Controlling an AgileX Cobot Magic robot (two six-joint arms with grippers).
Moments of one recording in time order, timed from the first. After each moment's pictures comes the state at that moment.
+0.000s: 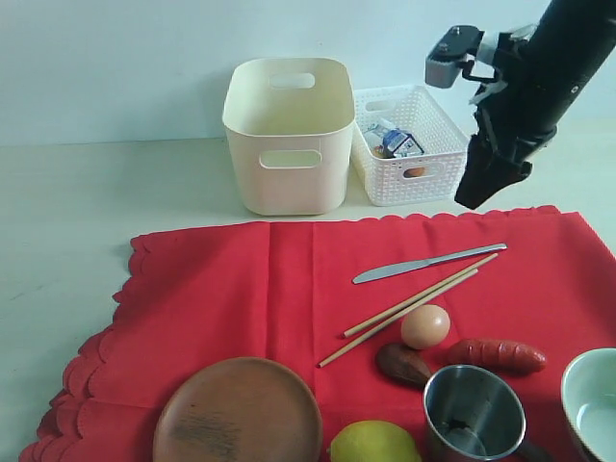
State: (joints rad) left arm -0.10 0.01 0.00 0.01 0.37 -0.13; right arm 0.16 1.87 -1.56 0.27 1.22 -1.03
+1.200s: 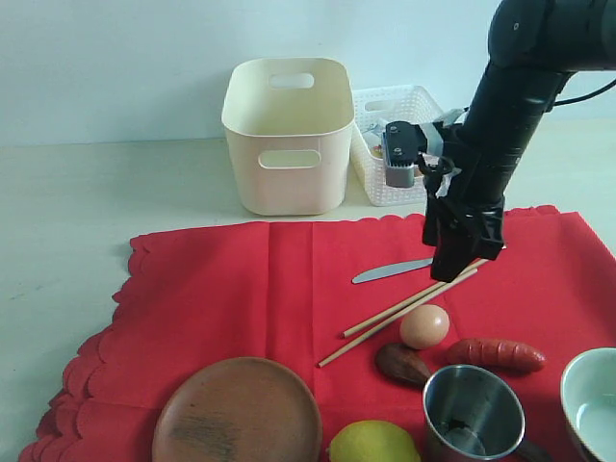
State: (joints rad) left arm -0.10 0.01 0.00 0.01 0.37 -0.13; right arm 0.27 1.99 -1.49 0.26 1.22 -1.30
